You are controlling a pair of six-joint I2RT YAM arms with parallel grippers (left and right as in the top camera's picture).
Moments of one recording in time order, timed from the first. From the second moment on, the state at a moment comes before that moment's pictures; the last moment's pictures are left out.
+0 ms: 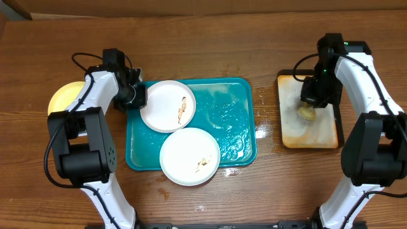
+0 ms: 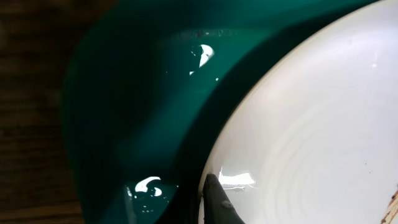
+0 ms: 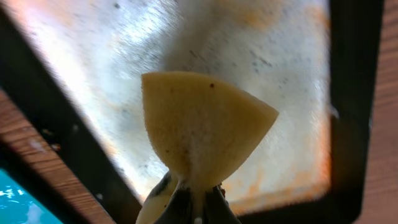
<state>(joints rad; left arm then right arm) 0.09 2.06 1.43 -0.81 0.18 0.04 -0.04 1.99 1.61 -1.26 -0.01 0.27</state>
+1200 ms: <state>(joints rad) 0.03 2.07 1.64 -1.05 0.14 -0.01 -0.02 2.02 1.40 -0.97 -0.20 0.18</state>
